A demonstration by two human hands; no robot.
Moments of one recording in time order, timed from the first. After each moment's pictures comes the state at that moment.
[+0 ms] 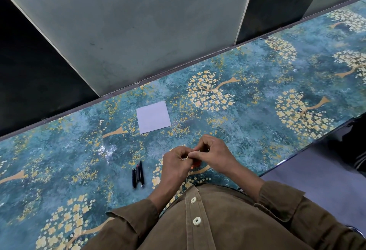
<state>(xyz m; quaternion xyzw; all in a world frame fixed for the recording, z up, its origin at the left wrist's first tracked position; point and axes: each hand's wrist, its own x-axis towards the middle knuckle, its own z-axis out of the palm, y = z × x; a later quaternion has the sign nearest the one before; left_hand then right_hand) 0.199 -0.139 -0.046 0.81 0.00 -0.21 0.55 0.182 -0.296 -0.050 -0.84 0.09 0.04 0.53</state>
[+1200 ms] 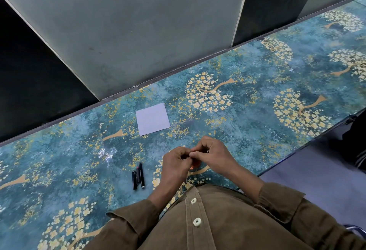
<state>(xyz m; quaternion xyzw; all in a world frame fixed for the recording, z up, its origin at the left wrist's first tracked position) 0.197 -0.140 -0.046 0.81 -0.01 -0.20 0.55 0.176 -0.294 -0.043 -0.83 0.10 0.05 0.54</state>
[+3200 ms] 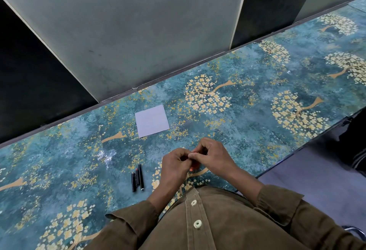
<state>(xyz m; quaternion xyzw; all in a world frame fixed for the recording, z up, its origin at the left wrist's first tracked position) 0.198 -0.139 -0.043 0.80 0.00 -0.21 0.56 0.176 -0.293 -0.044 -0.87 0.09 0.03 0.48</state>
